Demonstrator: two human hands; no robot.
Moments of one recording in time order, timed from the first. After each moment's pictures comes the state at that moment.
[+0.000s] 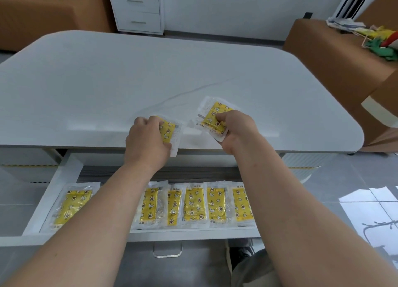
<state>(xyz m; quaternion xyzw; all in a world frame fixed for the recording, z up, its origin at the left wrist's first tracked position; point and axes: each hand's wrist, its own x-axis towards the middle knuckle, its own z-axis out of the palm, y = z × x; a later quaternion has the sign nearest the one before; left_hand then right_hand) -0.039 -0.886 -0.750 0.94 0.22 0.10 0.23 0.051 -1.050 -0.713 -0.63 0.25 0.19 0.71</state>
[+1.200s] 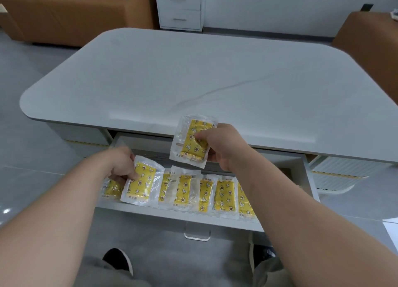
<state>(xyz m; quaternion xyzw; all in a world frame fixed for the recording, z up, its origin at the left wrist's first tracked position) -0.125 -0.765 -0.763 0.80 0.41 -0.25 0.37 -0.017 -0.977 -0.732 -0.75 0.04 0.32 0.58</state>
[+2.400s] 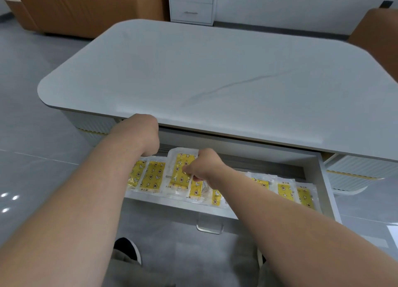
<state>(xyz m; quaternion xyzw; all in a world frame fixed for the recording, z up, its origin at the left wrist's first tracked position) -0.109 -0.771 -0.730 0.94 0.29 -0.18 0.03 -0.065 -0.935 -0.800 -0.84 -0.07 0.37 0.38</state>
